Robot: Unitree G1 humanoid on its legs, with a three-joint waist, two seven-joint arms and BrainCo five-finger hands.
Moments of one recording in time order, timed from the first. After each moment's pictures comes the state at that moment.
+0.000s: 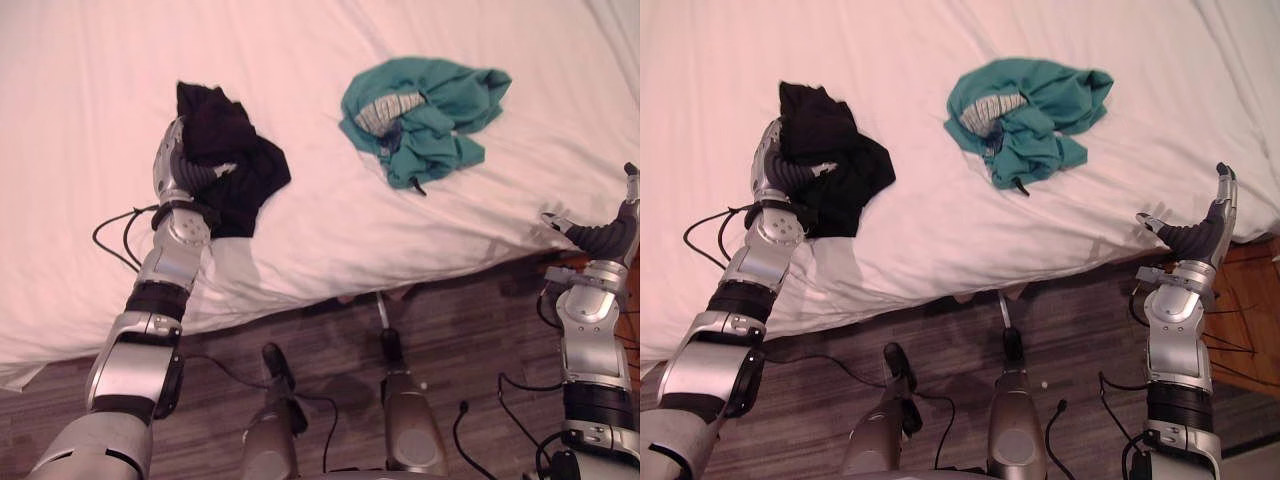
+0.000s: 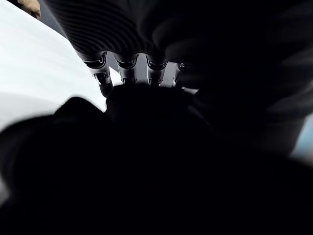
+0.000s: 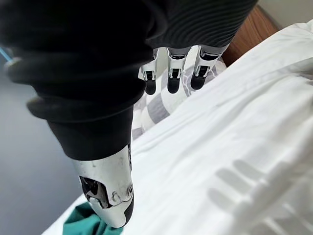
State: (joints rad) left arm -0.82 0.49 -0.09 0.73 0.33 0.02 0.37; right arm -0.26 -0.44 -0.34 0.13 -0.28 -0.03 -0.41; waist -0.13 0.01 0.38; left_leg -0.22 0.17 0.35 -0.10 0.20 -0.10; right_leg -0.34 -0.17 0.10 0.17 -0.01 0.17
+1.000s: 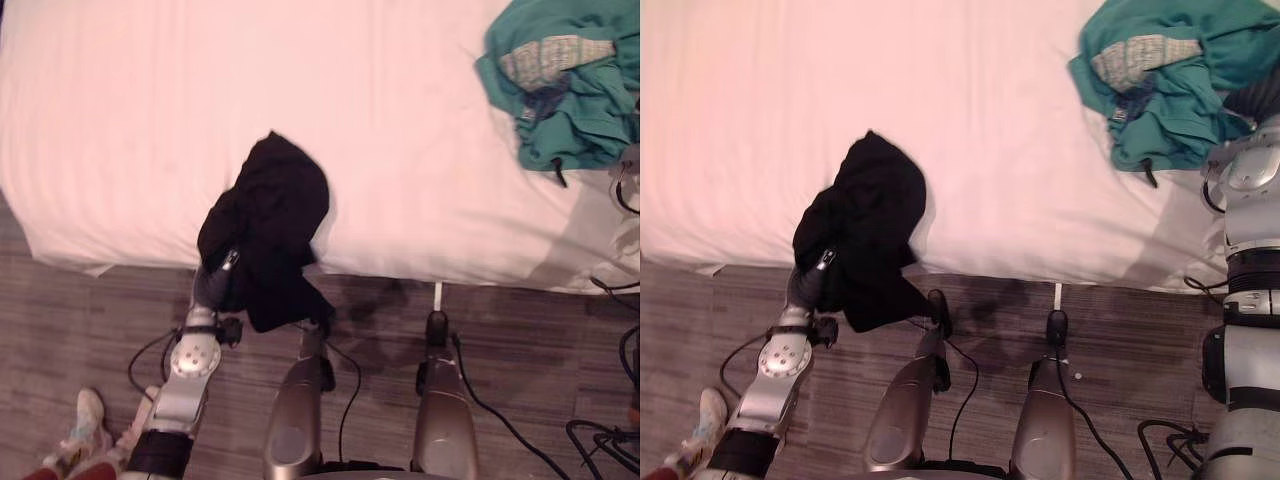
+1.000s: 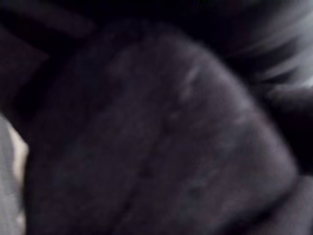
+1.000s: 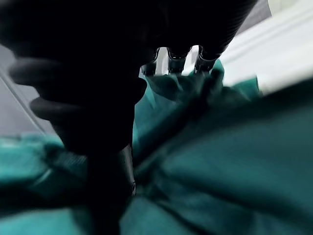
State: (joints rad) left arm 0.04 0.32 -0.02 0.09 -0.02 -0.19 0.22; right arm -0.91 -0.91 0.02 0.77 -0.23 -0.02 -0.32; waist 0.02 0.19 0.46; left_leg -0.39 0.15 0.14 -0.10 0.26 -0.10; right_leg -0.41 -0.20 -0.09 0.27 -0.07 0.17
